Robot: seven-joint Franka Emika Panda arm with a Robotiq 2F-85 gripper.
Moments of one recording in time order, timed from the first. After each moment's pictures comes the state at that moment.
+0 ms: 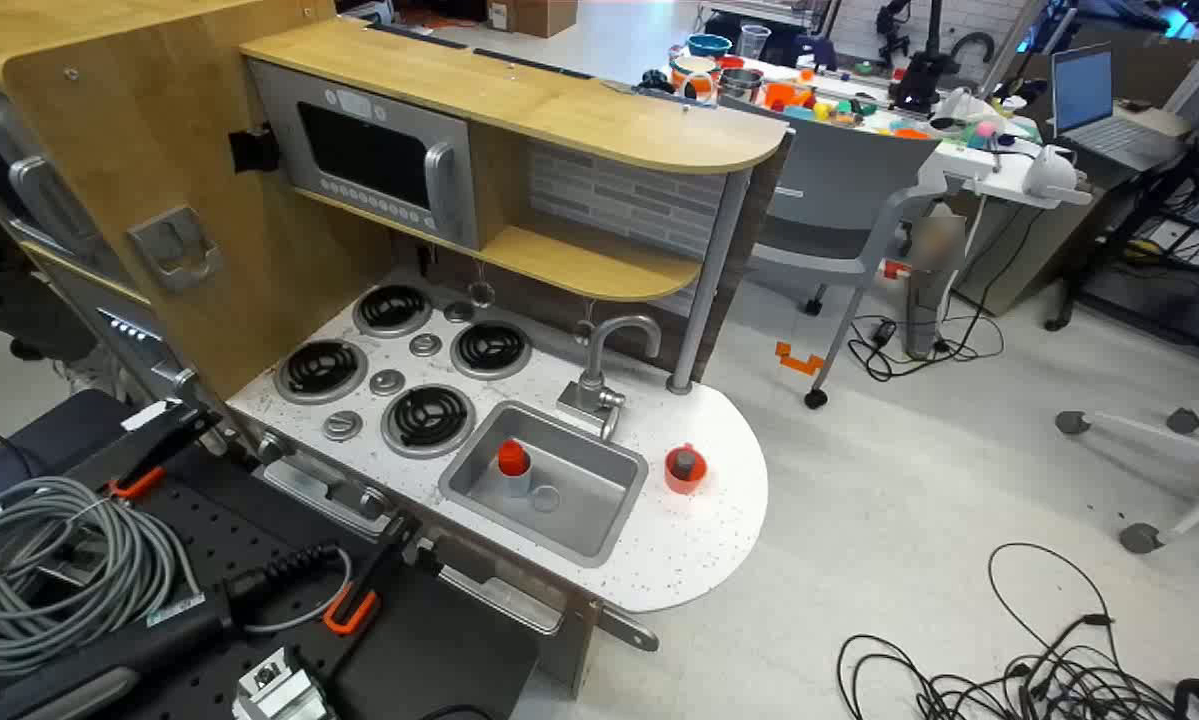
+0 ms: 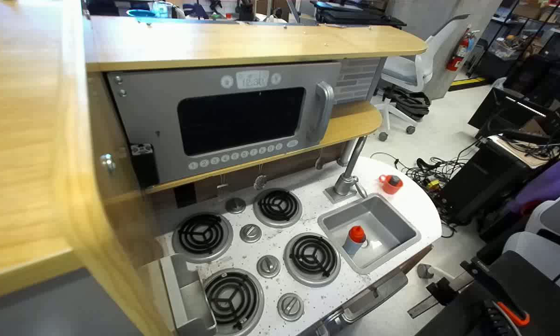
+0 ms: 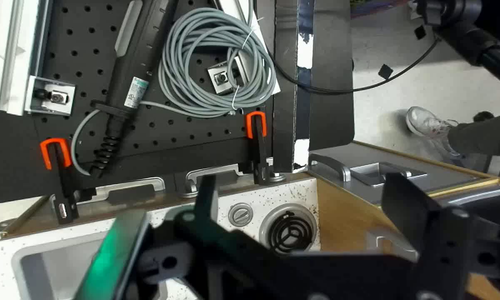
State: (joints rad) arm 0.09 -0.76 -0.02 -2.79 0.25 1.90 0.01
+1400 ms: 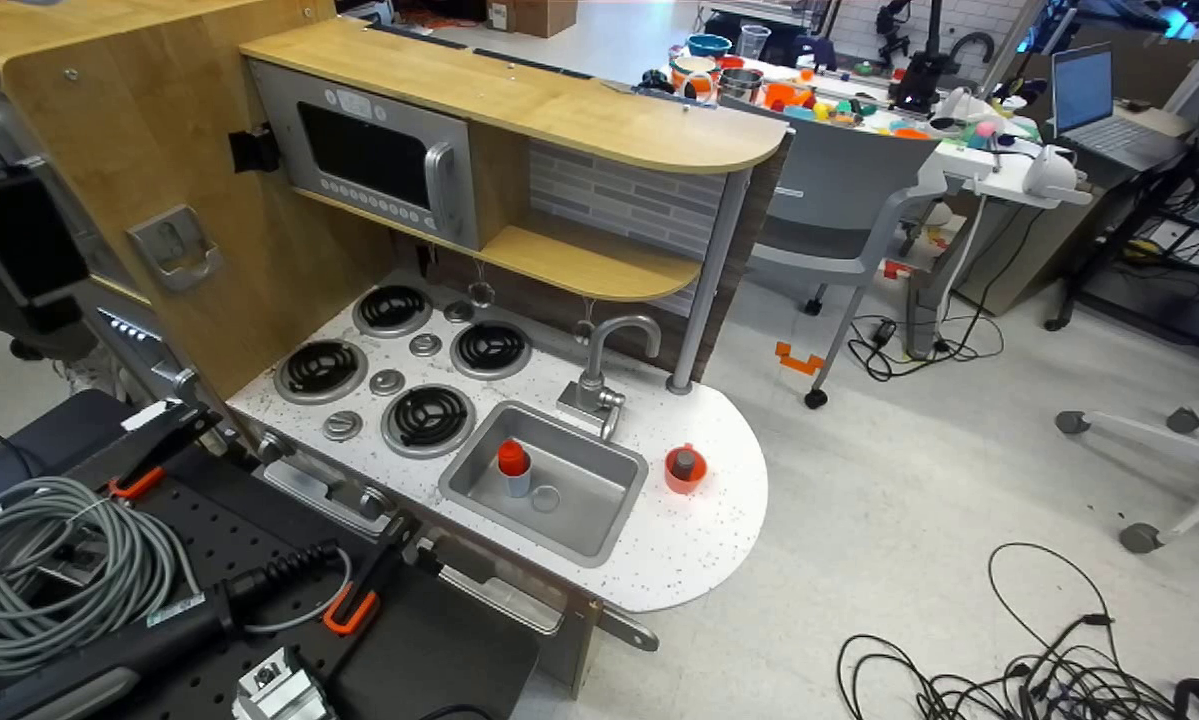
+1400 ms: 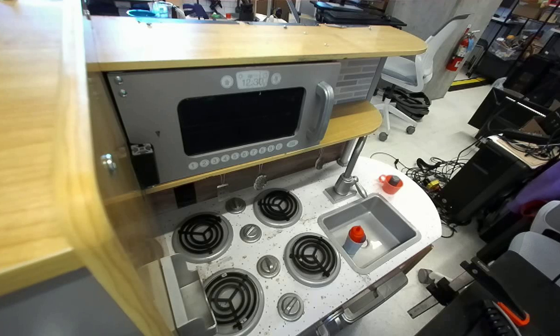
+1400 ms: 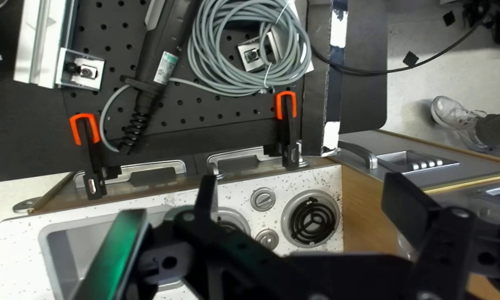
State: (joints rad) arm 0.04 -0.70 -0.03 -2.79 0.19 1.98 -0.04
